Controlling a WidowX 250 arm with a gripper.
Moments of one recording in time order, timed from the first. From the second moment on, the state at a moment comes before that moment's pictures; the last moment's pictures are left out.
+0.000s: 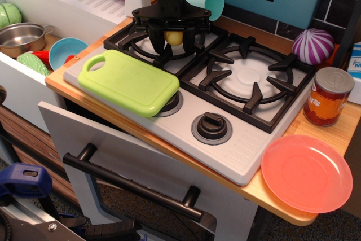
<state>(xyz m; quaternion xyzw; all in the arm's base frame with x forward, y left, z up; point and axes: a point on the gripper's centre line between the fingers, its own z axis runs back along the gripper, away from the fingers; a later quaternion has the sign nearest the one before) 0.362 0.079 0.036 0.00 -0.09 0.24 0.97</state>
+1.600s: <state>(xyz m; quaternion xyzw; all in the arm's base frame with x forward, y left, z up) 0.275 -0.151 0.072 -0.07 -0.03 -0.05 1.00</state>
